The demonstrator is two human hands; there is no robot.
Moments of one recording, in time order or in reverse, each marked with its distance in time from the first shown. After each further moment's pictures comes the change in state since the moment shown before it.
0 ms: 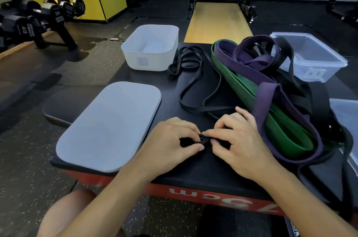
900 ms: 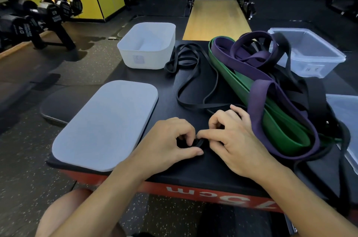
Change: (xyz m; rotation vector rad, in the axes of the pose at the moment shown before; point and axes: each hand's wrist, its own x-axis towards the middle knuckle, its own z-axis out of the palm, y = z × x) left_hand 0.000 0.006 -0.004 -0.088 -0.045 0.028; right_hand -0.001 0.003 0.000 -0.061 -0.094 -0.071
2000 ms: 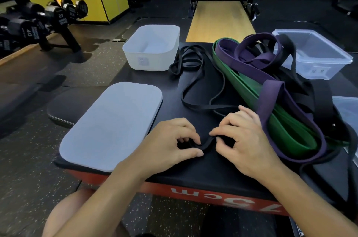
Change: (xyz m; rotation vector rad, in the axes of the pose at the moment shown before) left_hand -0.003 -0.006 -0.007 -0.042 -0.058 -0.052; right_hand 0.000 0.002 0.001 0.086 0.158 0.098
